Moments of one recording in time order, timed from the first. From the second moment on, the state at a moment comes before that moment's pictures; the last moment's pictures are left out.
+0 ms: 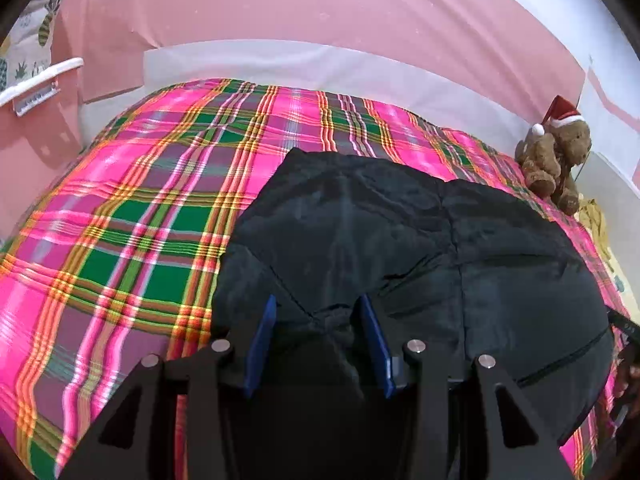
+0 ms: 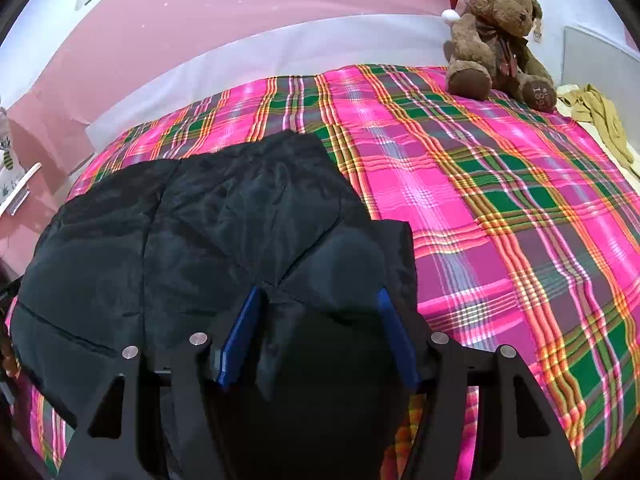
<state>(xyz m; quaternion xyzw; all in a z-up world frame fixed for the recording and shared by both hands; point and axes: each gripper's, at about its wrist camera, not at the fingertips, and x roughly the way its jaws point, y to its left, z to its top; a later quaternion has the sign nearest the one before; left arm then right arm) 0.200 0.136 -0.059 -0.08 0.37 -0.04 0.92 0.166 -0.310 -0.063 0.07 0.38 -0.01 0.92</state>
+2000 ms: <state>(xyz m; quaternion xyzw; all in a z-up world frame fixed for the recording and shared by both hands) 0.196 0.174 -0.102 -0.21 0.42 -0.06 0.88 0.156 -0.349 -0.107 0.24 0.44 0.06 0.86</state>
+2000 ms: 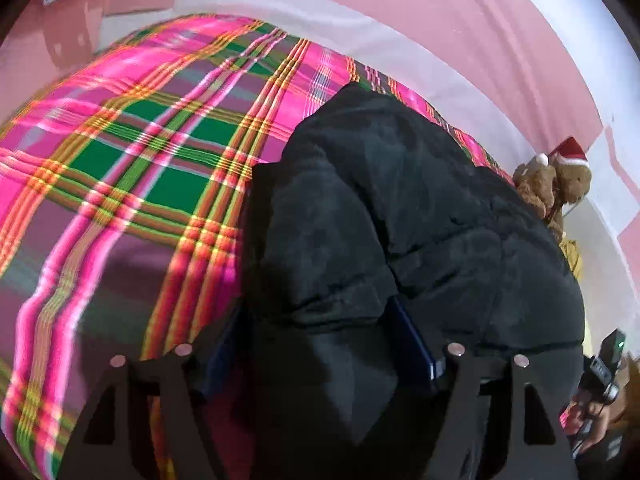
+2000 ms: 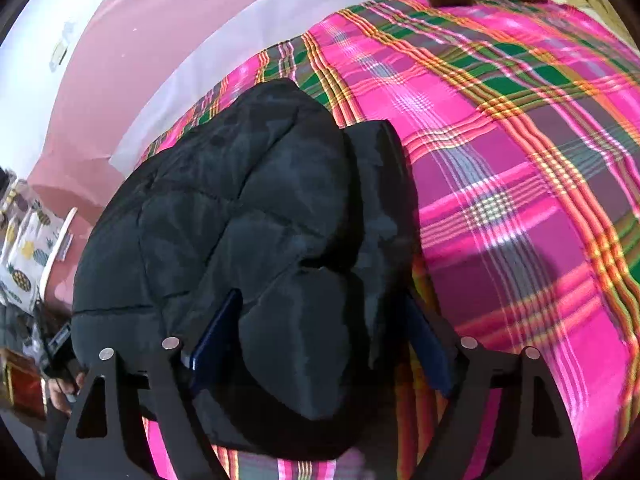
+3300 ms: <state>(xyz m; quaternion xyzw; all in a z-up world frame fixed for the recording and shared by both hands) 0.211 0.153 -0.088 -0.19 0.44 -0.11 0.87 0.192 -0.334 -0.101 0.24 0.45 0.12 0.85</state>
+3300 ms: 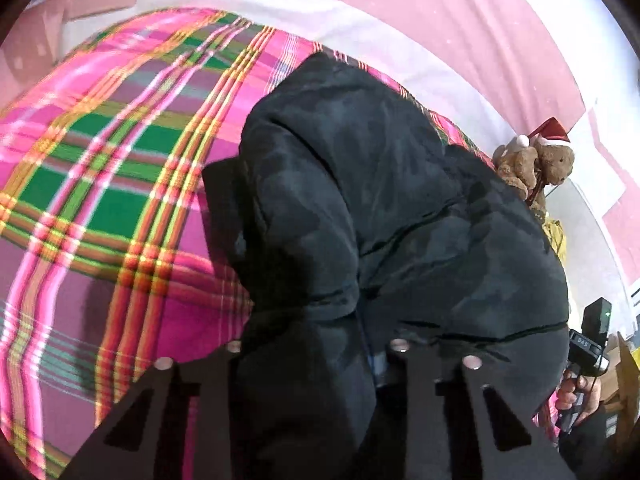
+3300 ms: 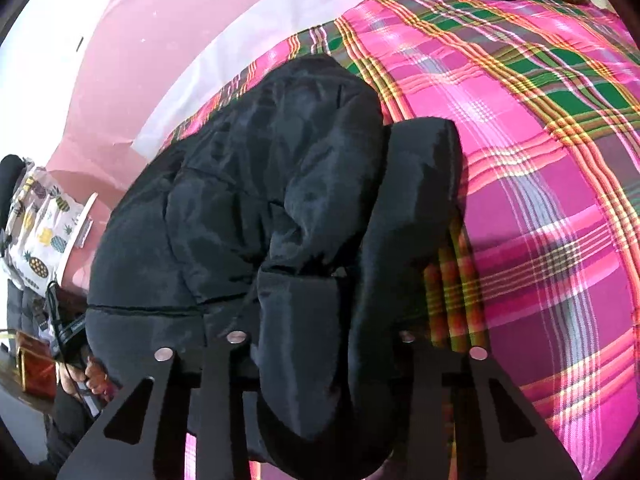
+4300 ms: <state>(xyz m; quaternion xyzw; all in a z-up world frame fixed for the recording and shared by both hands) 0.301 0.261 -0.004 -0.23 0.35 -0.05 0.91 0.321 -0.250 -0.035 0.23 0.39 0.20 0.87</state>
